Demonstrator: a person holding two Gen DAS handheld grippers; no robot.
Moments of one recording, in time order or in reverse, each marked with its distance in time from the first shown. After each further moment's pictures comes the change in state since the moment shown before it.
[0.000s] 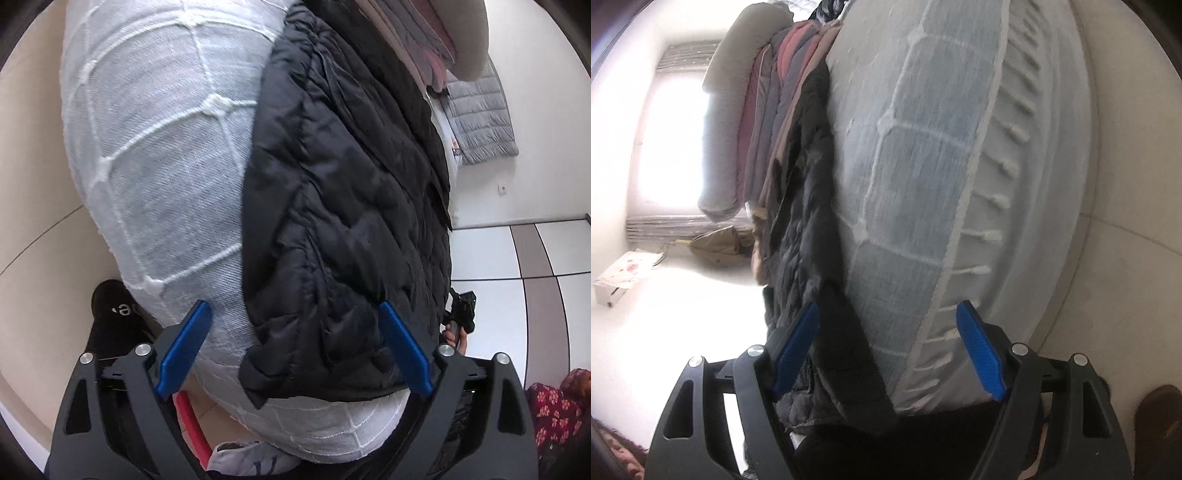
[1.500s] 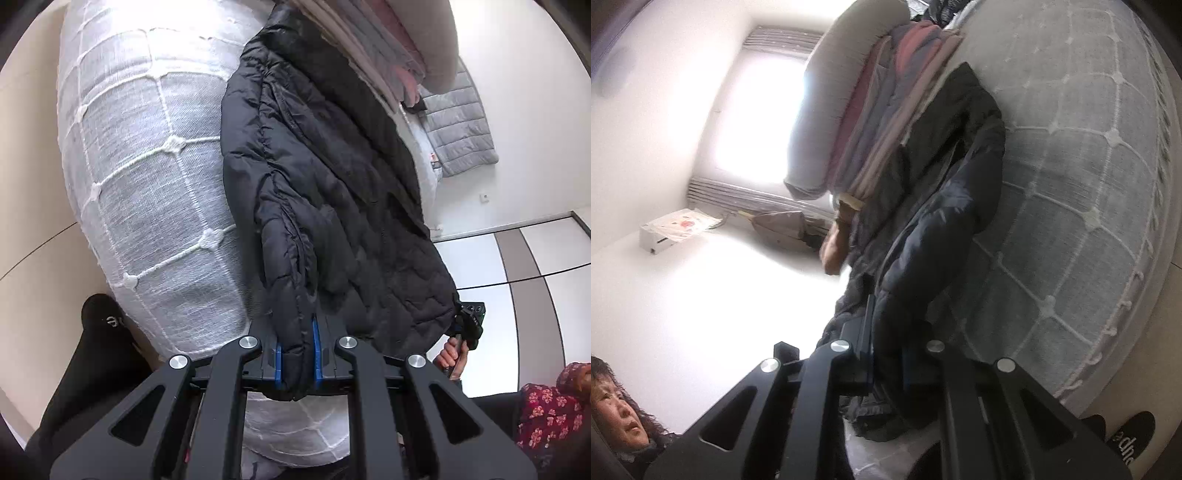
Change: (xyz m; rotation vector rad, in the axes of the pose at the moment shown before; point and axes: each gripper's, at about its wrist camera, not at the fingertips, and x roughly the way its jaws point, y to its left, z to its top) left arm -0.043 -0.029 -0.011 0.034 -0.105 -0.066; right arm 0.018 0.129 -0.045 -0.223 -0.106 0.213
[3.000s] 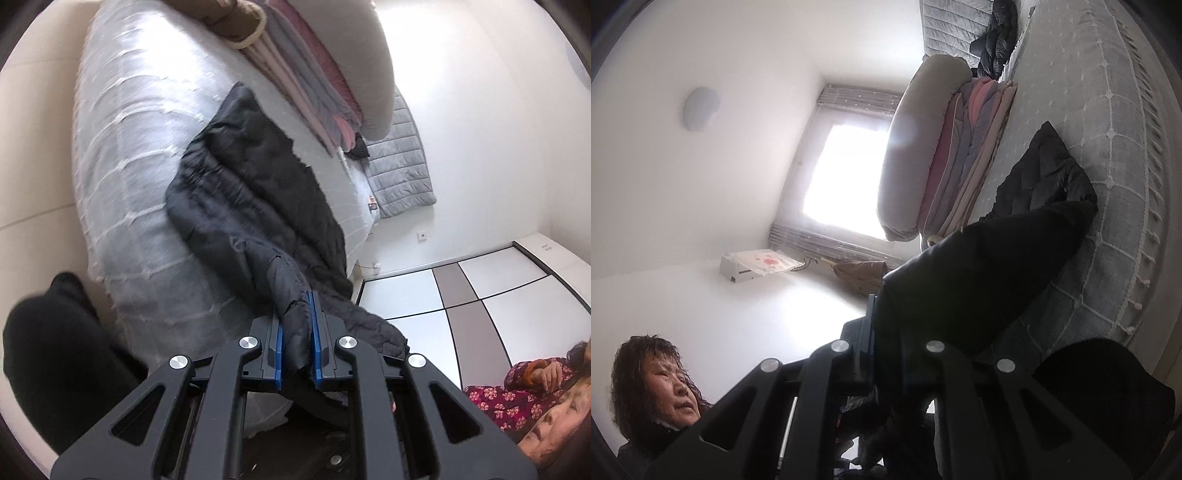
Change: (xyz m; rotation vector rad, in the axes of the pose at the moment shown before) left arm -0.118 -0.026 -0.077 -0.041 -0.200 -0.231; right arm -0.089 0.040 -0.081 0.000 -0.249 0.320
